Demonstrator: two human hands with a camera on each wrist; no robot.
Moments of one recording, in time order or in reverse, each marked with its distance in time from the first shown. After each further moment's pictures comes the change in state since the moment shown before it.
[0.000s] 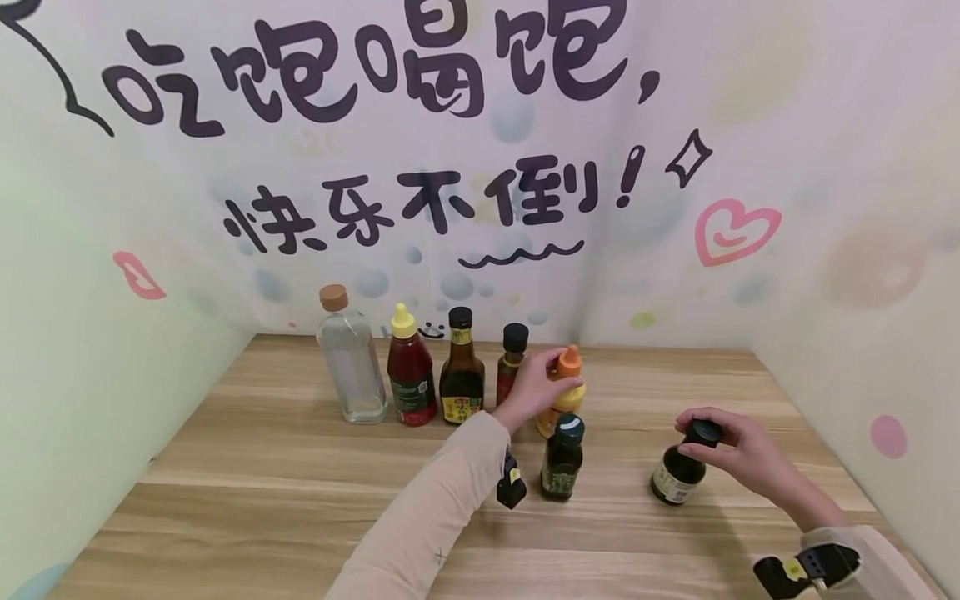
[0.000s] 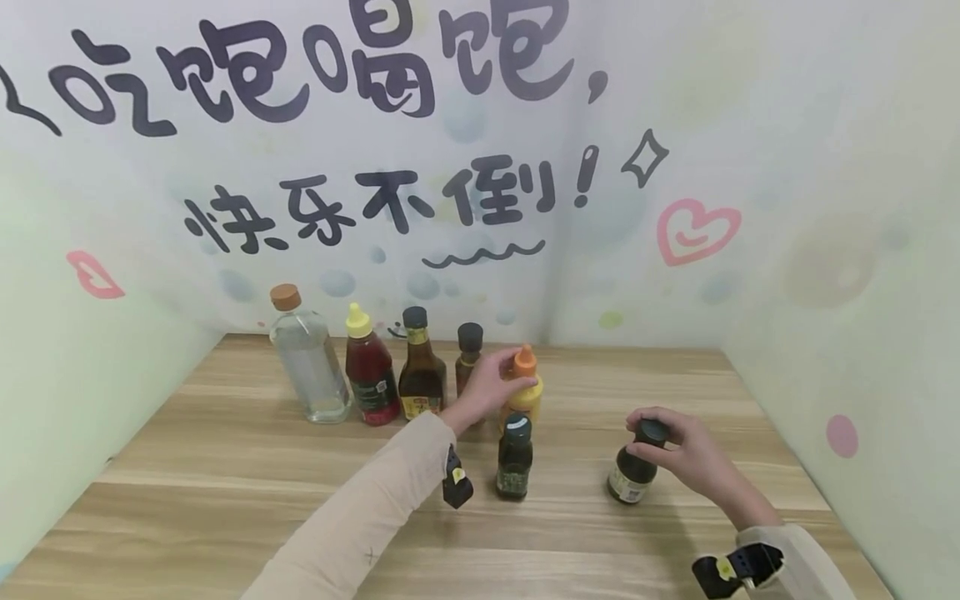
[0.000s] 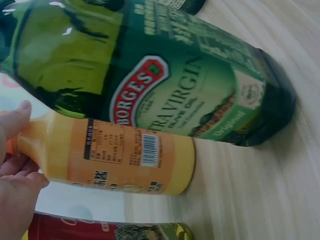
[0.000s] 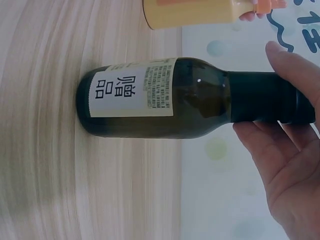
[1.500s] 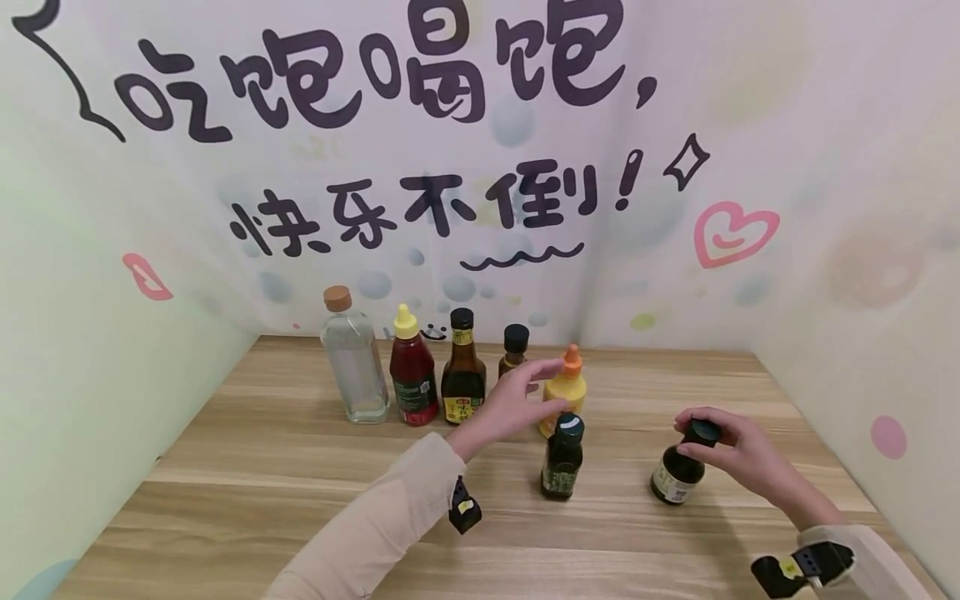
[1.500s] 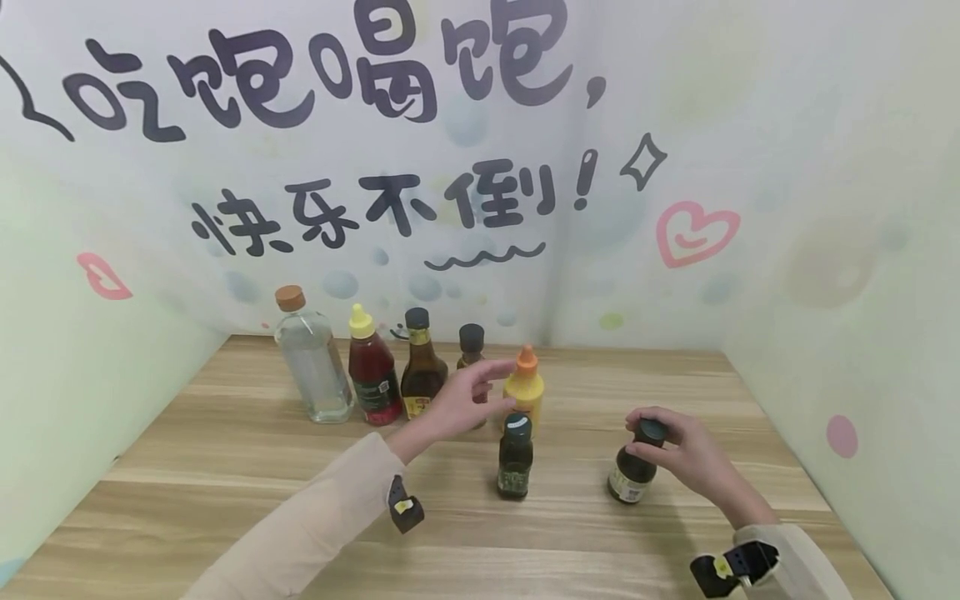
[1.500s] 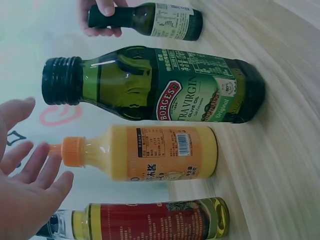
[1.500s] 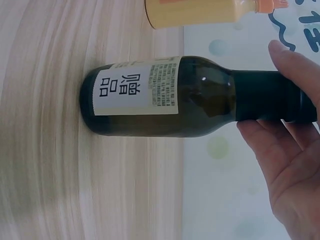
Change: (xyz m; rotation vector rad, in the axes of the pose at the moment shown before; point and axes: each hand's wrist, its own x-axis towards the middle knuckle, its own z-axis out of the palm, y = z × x) left_hand -0.051 0.034 -0.043 -0.060 -0.181 0.006; right_hand -0.002 0.002 -0.002 -0.010 -0.016 0.050
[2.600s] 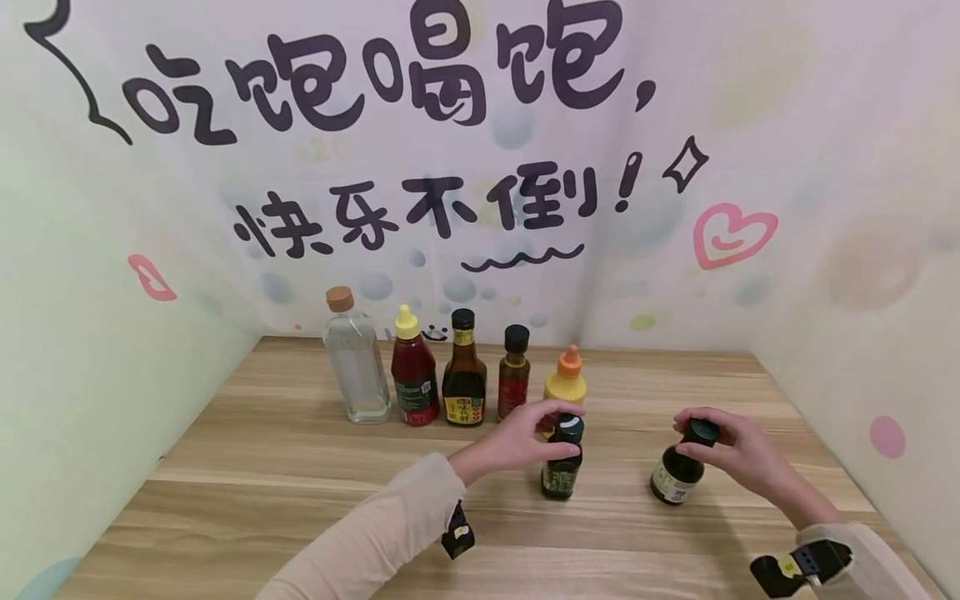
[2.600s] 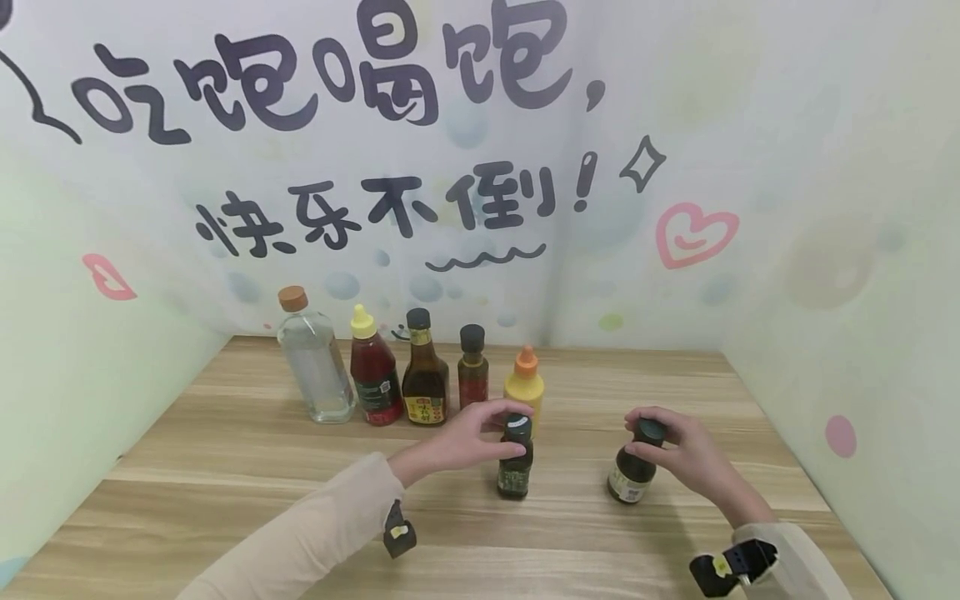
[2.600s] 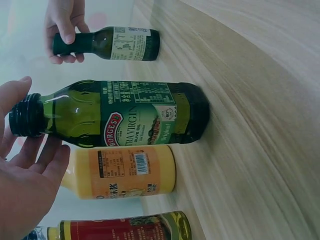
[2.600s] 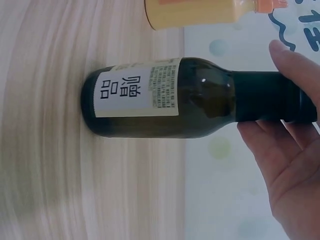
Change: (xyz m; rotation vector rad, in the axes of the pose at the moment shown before) left_hand -0.022 -0.012 0.017 -0.019 -0.220 0.041; right_hand -0.001 -0.004 0.002 0.008 0.003 0.001
